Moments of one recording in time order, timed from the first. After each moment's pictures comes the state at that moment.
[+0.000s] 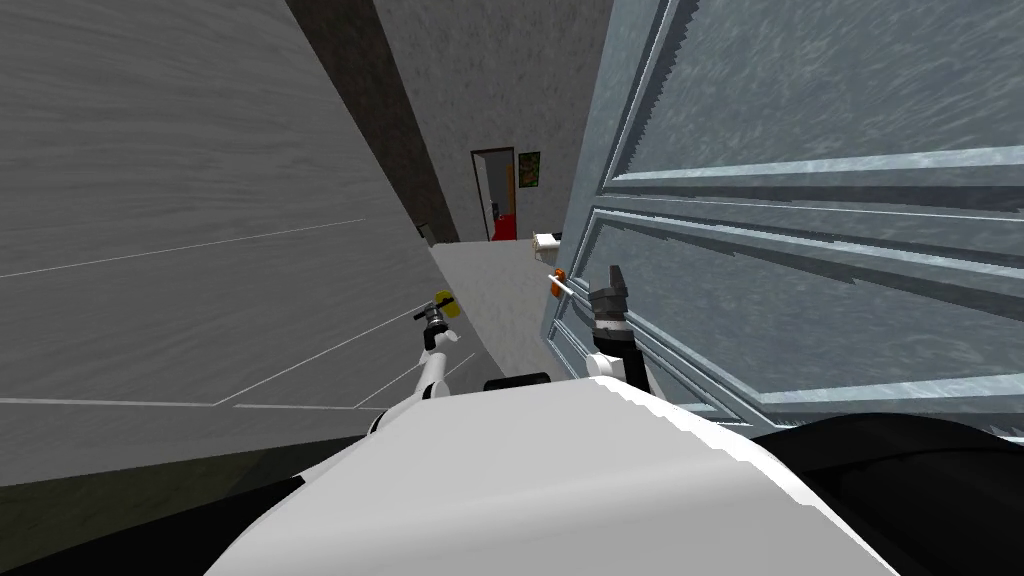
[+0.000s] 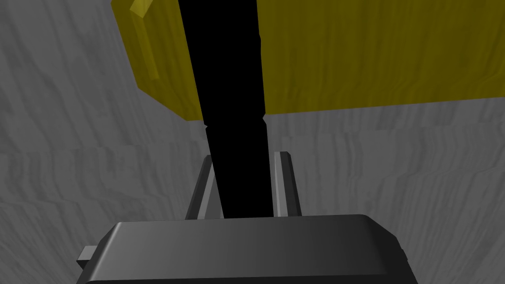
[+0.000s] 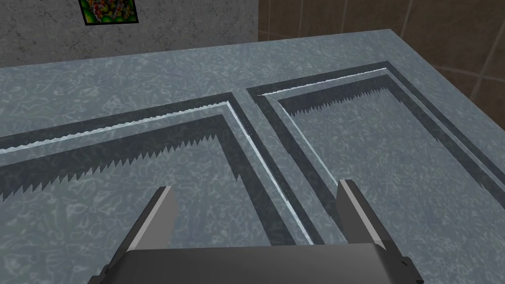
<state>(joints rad) -0.36 0.06 0.52 -0.87 0.26 -0.43 -0.36</state>
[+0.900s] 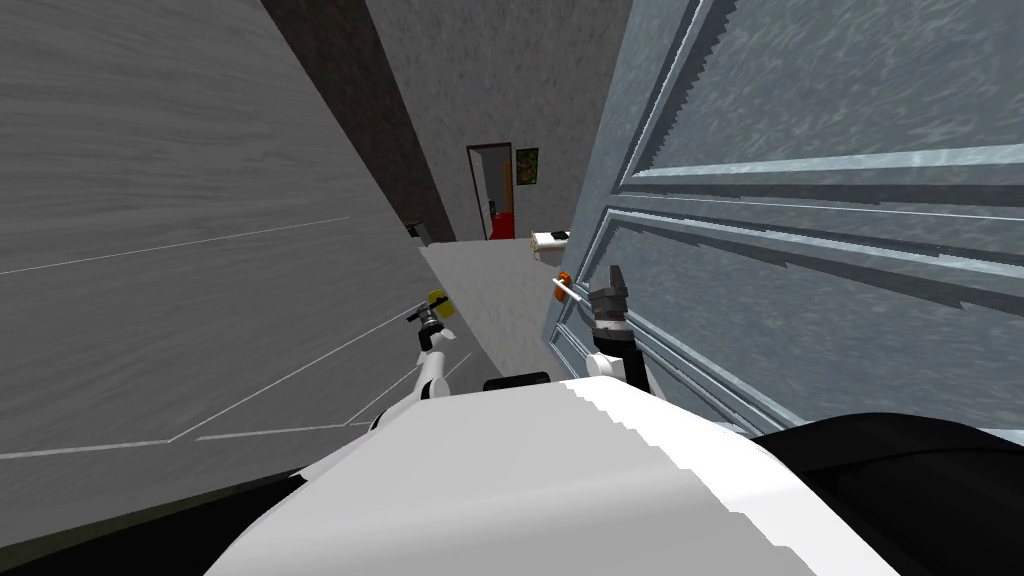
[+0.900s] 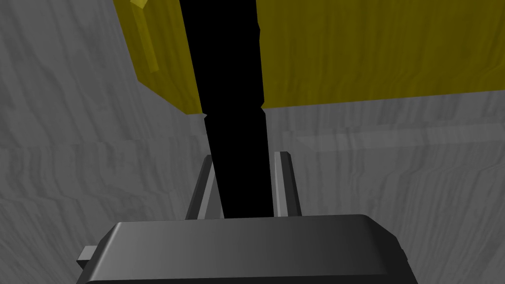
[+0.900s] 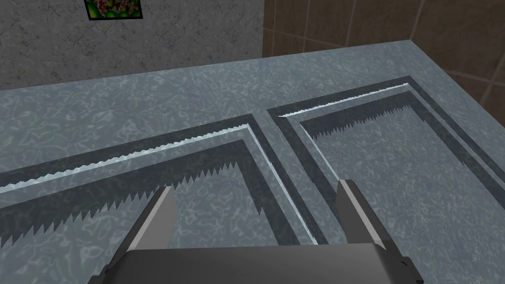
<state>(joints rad) -0.38 0.06 0.59 -0.86 0.33 -0.46 -0.45</state>
